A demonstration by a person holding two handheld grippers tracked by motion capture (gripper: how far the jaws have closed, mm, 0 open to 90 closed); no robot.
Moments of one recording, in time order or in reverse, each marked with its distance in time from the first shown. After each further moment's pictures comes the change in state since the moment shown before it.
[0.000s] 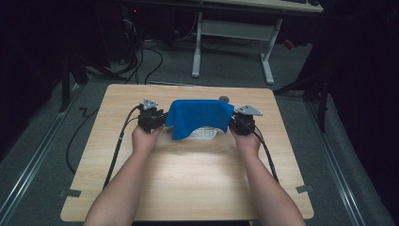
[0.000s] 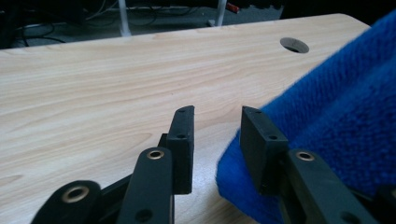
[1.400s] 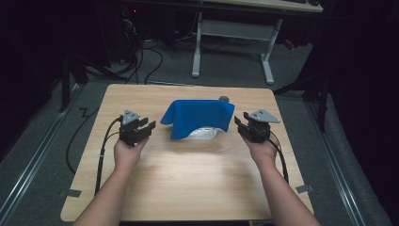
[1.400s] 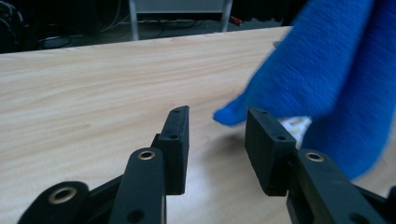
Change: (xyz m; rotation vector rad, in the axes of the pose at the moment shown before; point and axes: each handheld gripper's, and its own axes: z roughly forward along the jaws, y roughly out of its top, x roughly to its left) left arm 0.001 -0.032 -0.082 -0.060 0.000 0.007; right arm -0.004 0.009 -0.072 -0.032 -0.007 -0.079
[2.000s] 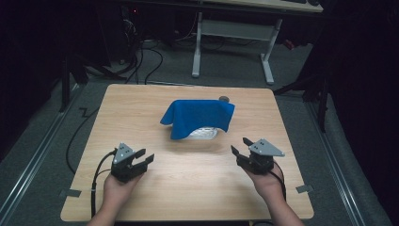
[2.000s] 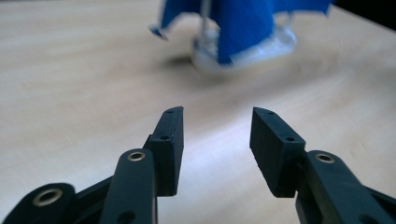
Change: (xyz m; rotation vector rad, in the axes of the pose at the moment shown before) left arm -0.042 -0.069 -0.069 0.081 -0.105 0.063; right arm 0.044 -0.044 -0.072 0.010 0.105 -0.081
